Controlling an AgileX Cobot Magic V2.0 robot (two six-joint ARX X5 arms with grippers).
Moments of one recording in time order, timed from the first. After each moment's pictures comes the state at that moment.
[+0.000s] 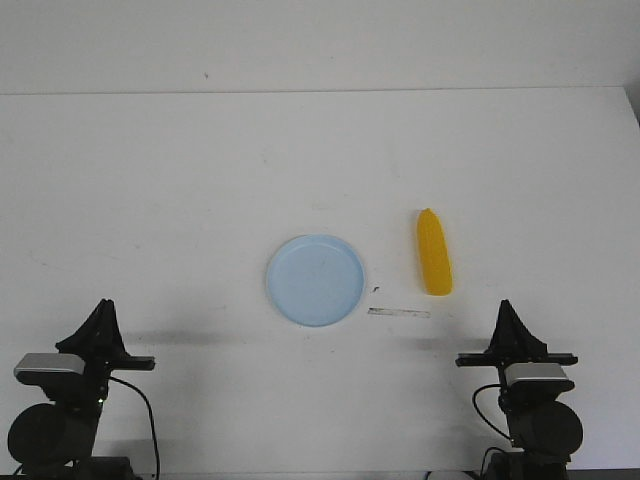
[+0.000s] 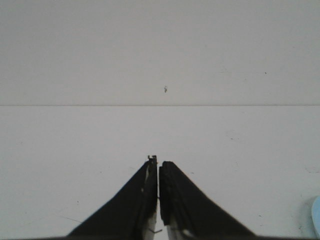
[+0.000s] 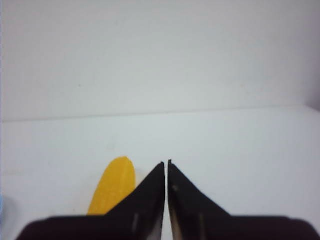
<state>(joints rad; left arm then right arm) -0.02 0.12 0.34 -0.06 0.01 -0.02 0.01 0.00 0.02 0.08 -0.02 0.08</state>
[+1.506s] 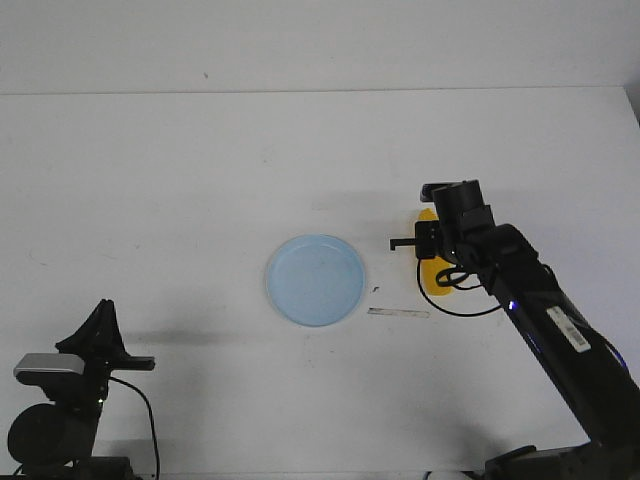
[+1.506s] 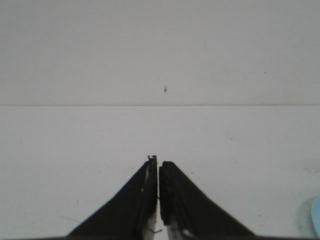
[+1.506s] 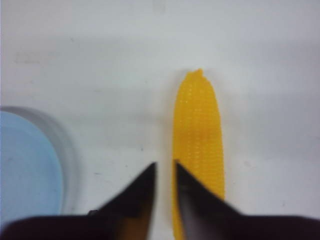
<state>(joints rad) -0.02 0.12 0.34 -0.06 0.01 -0.02 0.29 1.49 1.32 -0.79 0.07 0.28</state>
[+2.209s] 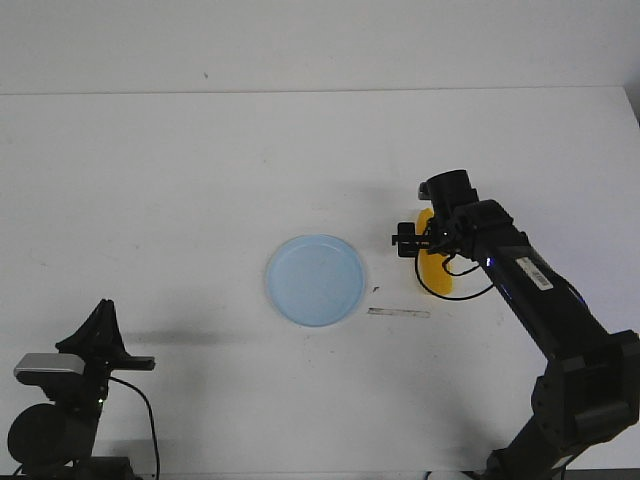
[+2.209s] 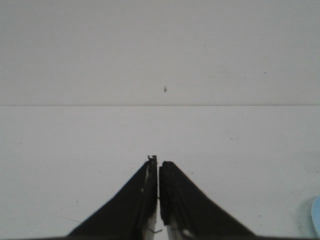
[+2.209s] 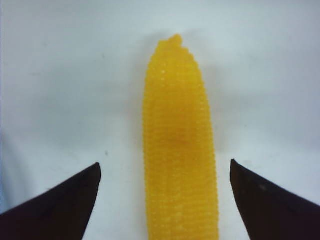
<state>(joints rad) -0.02 0.12 0.34 -0.06 0.01 -0.02 0.20 1.73 1.39 -0.83 0.03 0.27</state>
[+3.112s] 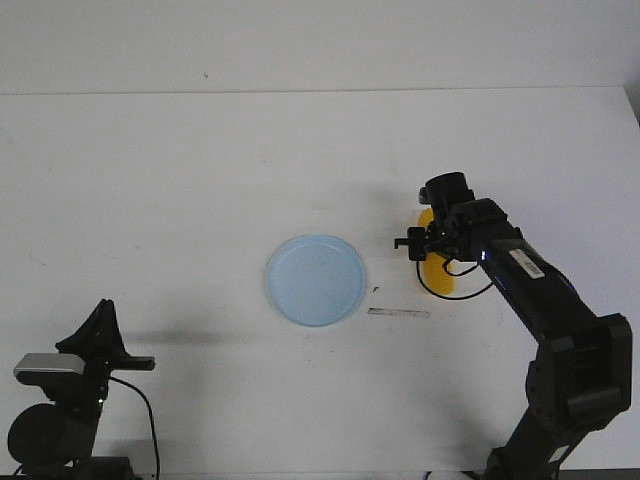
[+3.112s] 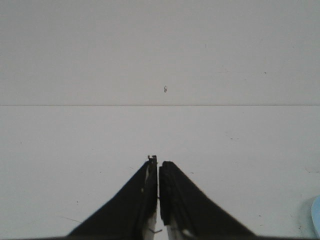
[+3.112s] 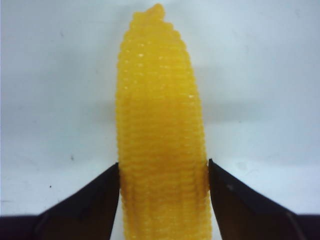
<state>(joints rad) -0.02 0.12 0.34 -0.06 0.01 -0.02 0.19 1.78 1.39 -0.83 0.05 0.27</state>
